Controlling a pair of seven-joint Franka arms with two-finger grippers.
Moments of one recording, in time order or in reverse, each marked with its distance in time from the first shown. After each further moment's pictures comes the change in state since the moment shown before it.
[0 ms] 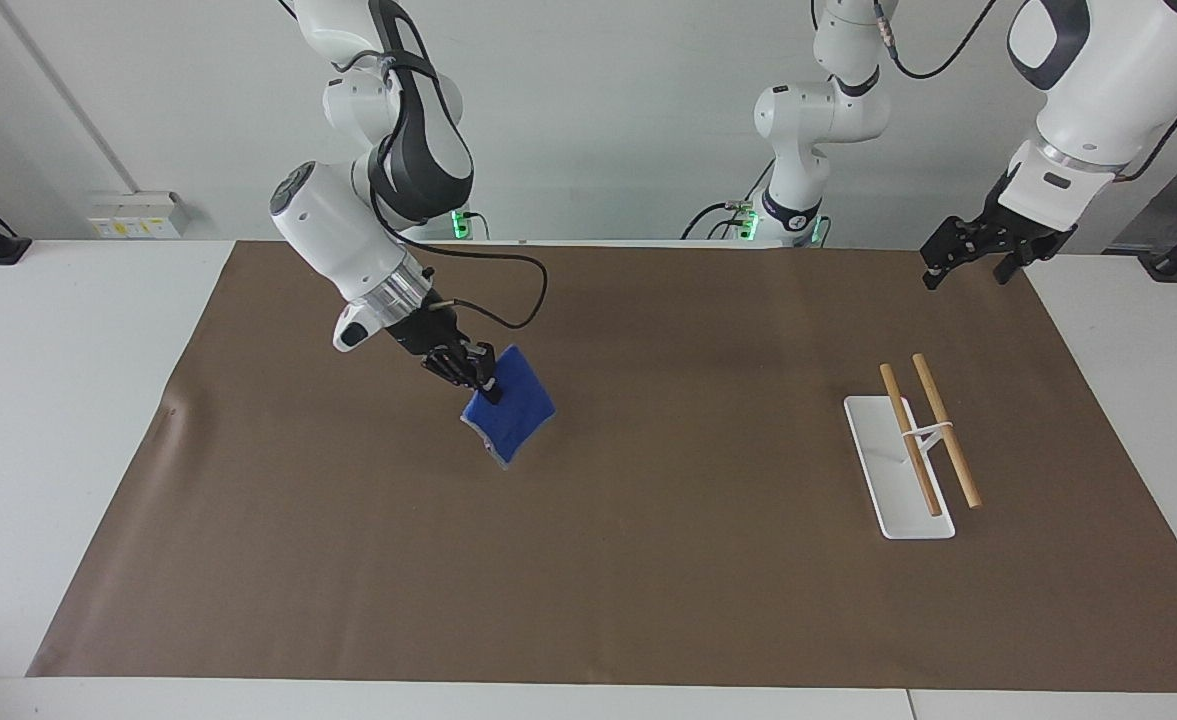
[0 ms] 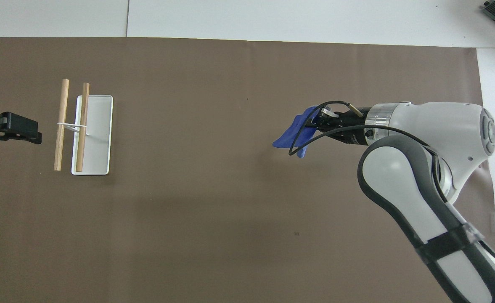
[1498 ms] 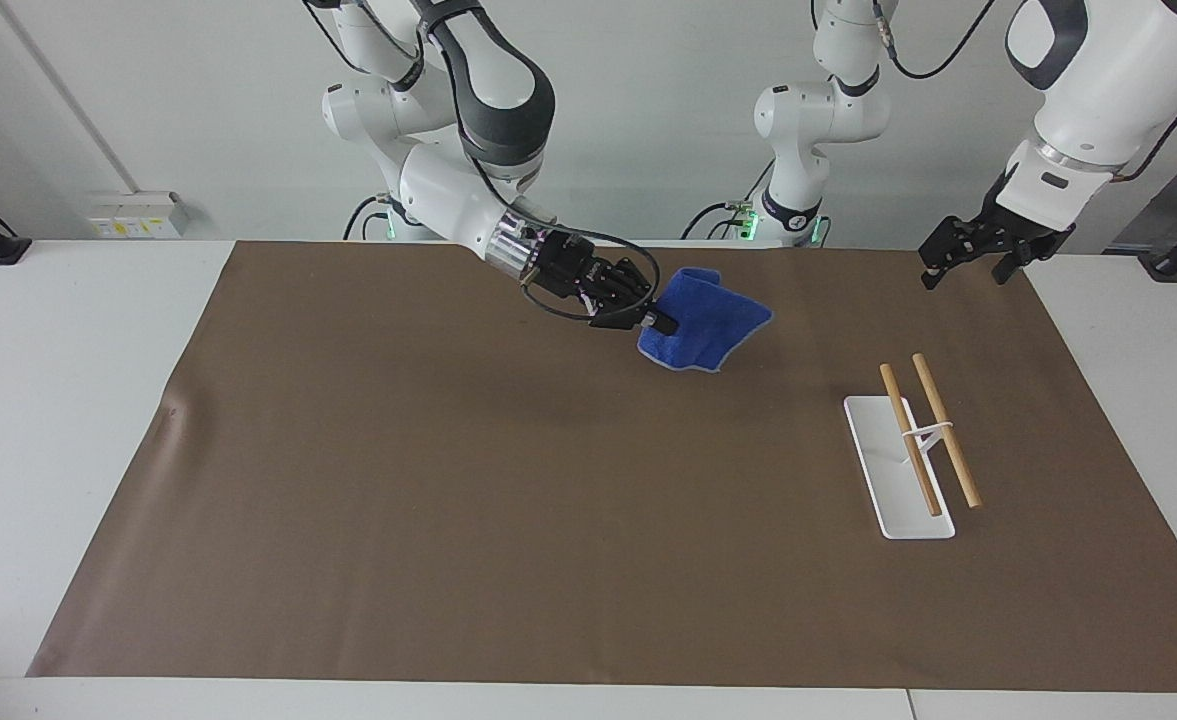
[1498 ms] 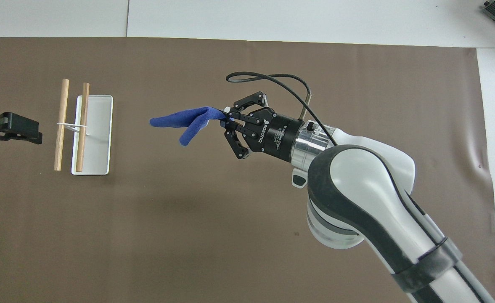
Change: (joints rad) left arm -0.001 -0.001 0.000 -0.004 0.000 0.000 -0.015; right arm 0.203 0.022 0.098 0.091 0.844 0.230 0.629
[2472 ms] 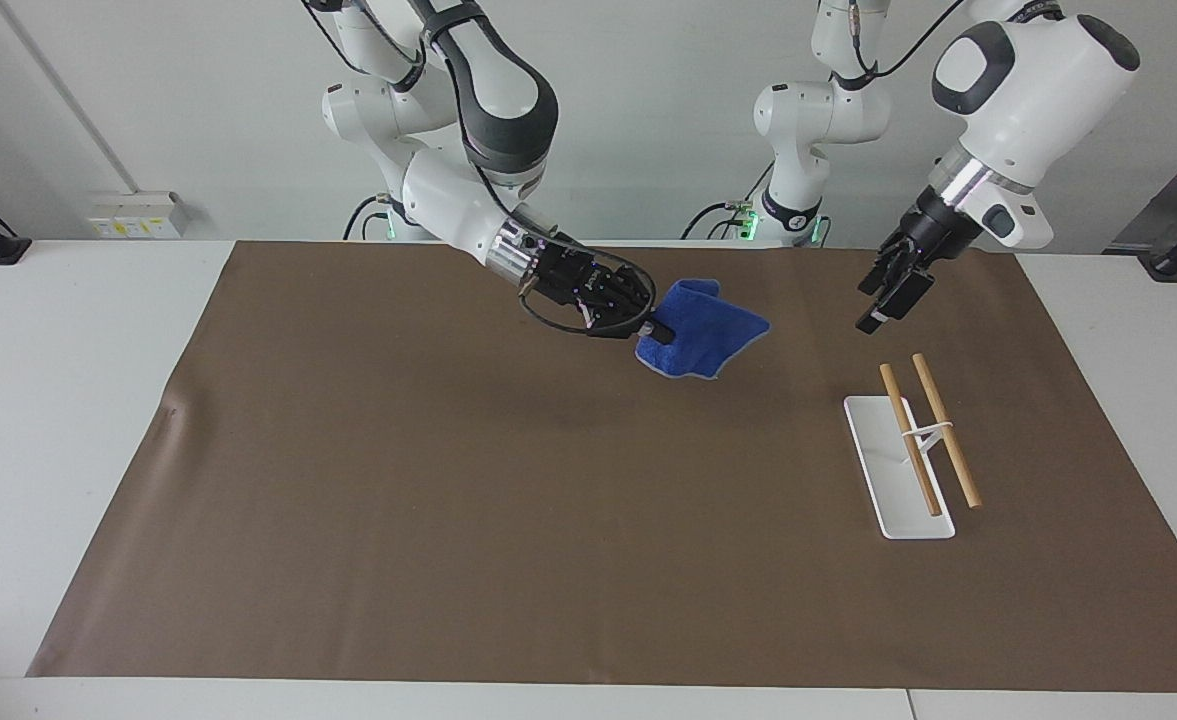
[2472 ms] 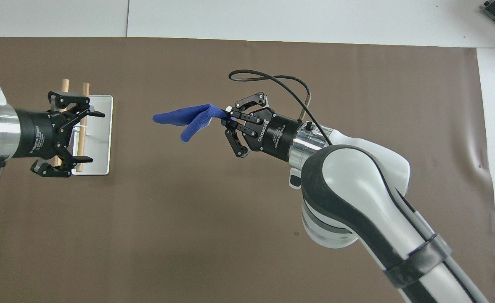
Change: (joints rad) left arm -0.077 -0.137 -0.038 -0.344 -0.354 0.443 -1.124; right arm 0.018 0.016 0.002 0.002 0.004 0.063 0.056
